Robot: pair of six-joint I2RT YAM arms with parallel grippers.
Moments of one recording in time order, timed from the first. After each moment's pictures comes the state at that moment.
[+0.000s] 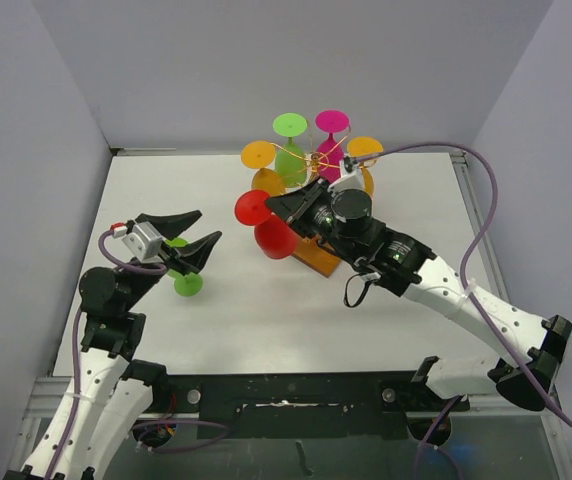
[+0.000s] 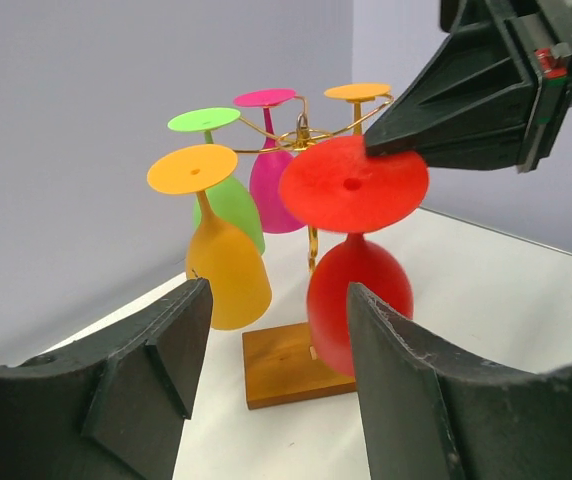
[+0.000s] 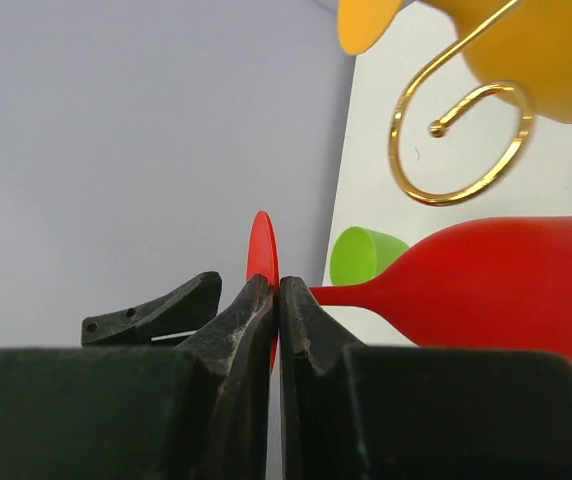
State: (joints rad) left arm -0.23 0.59 0.57 0.40 0.56 -0.17; right arm 0.92 1.30 1.33 -0.19 0.22 1.13
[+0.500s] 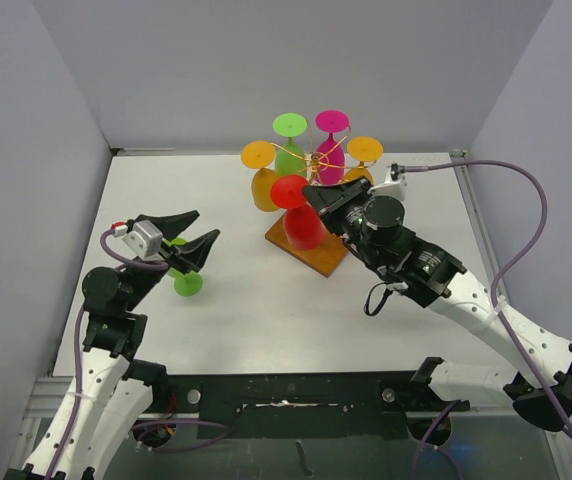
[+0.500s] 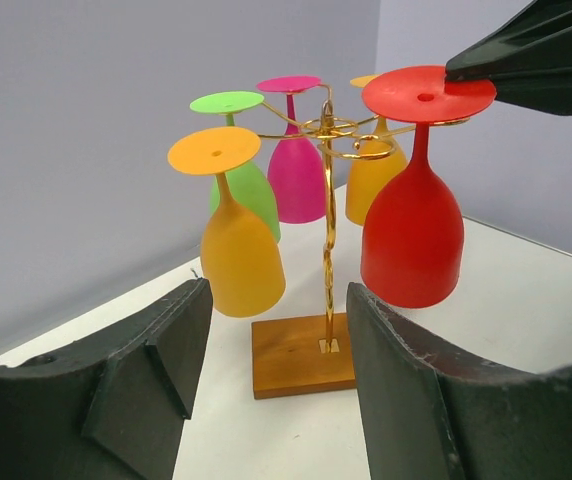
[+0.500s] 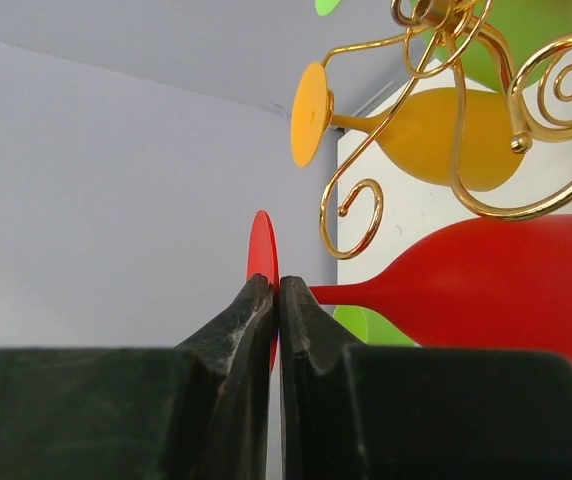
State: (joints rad) left arm -0.23 0.59 0.55 0.39 0.50 -0.17; right arm 0.87 1.13 1.24 -0.25 0.43 1.24
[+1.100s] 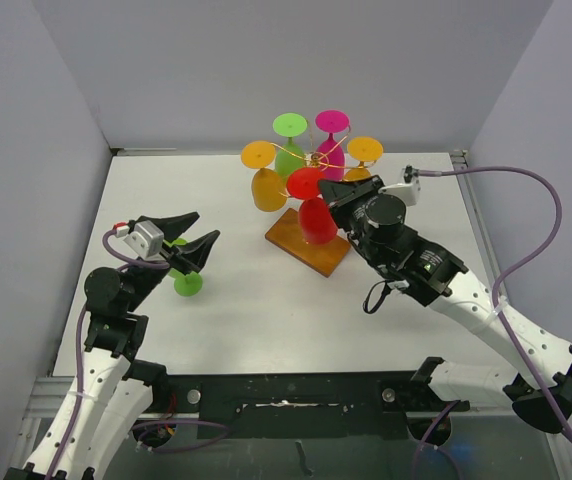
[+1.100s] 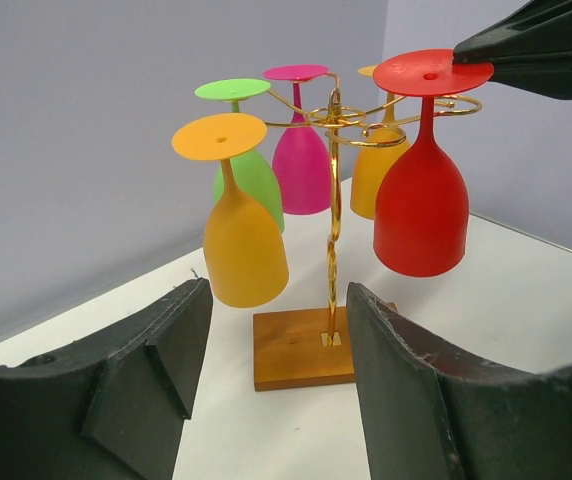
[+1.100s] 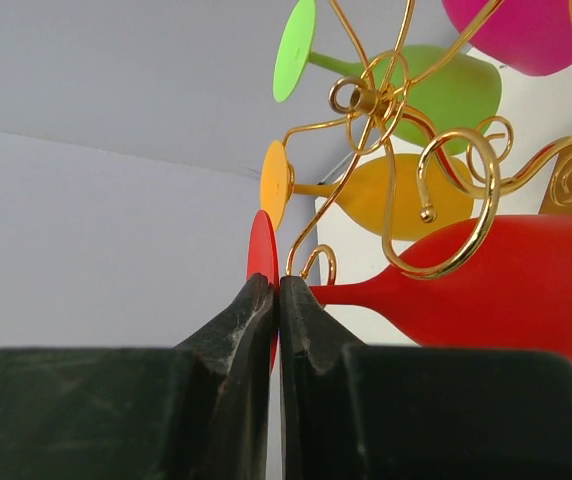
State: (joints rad) left arm -0.23 0.59 0.53 0.39 0.48 -0.17; right arm 0.84 1.12 1.23 -0.26 0.57 1.27
